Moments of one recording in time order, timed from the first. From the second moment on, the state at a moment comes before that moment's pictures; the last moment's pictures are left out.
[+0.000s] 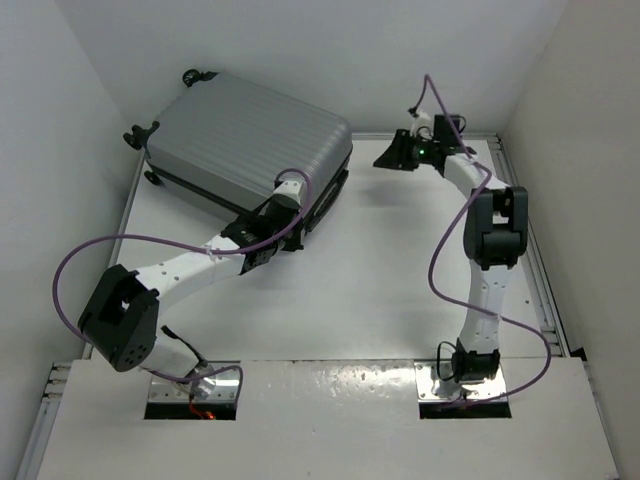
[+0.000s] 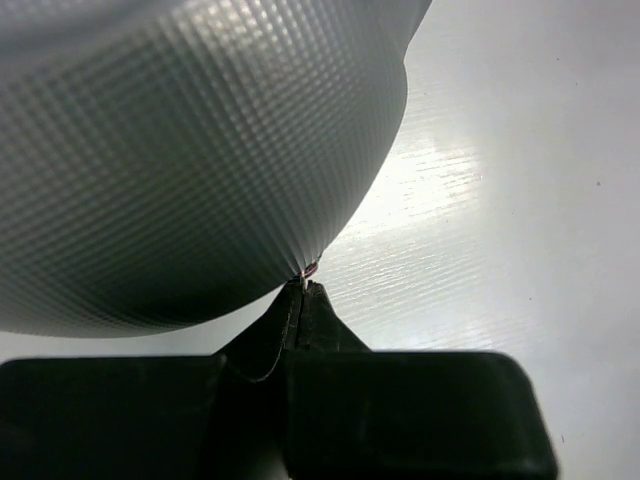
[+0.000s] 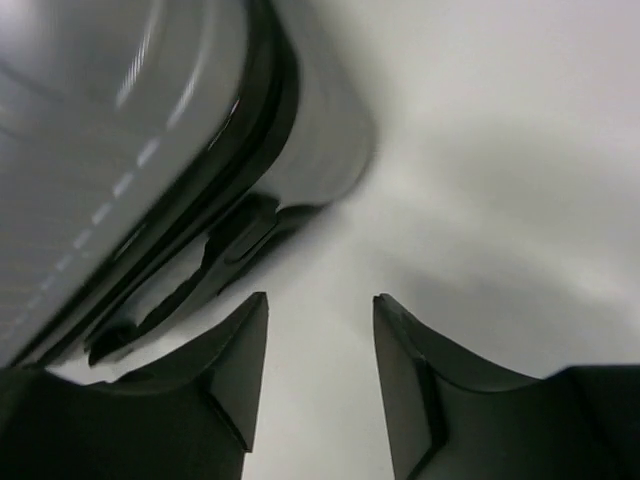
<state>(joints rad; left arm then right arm) -0.67 1.44 0.96 -0.18 -0.26 -0.43 0.01 2.21 1.71 -0.13 -0.78 0.22</state>
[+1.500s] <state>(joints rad) -0.67 1.42 0.96 -0.27 -0.32 -0.46 0.18 2.34 1.58 0.38 -0.92 0.39</state>
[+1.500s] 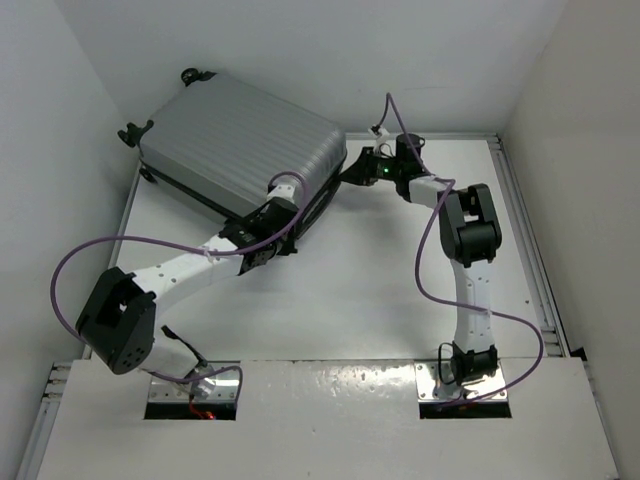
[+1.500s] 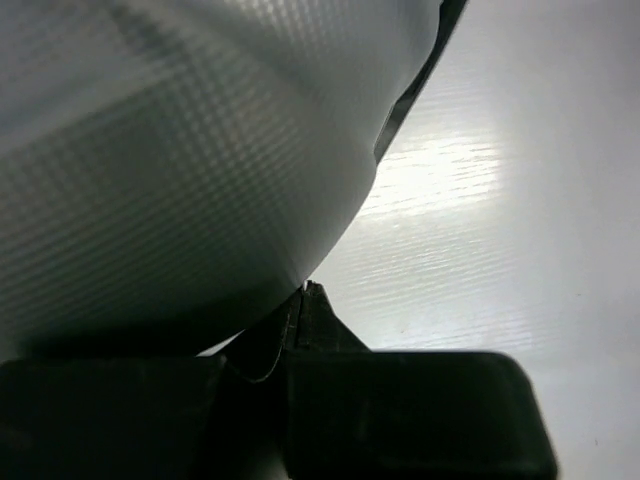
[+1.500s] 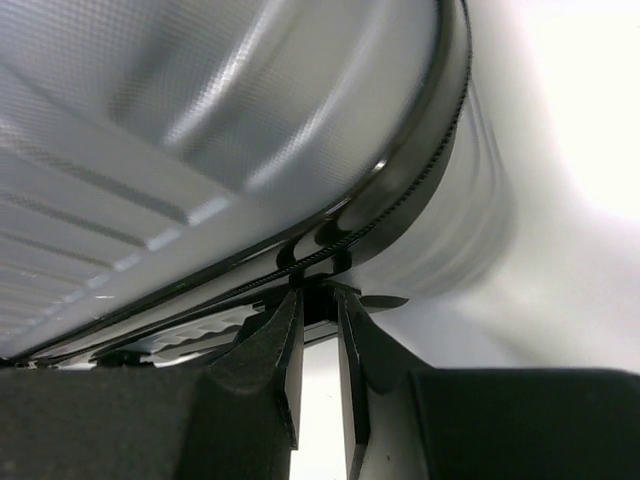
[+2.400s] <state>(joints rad) -0.59 1.50 0.97 -0.11 -0.42 -0.53 0.56 2.01 0.99 0.91 -1.04 0.92</state>
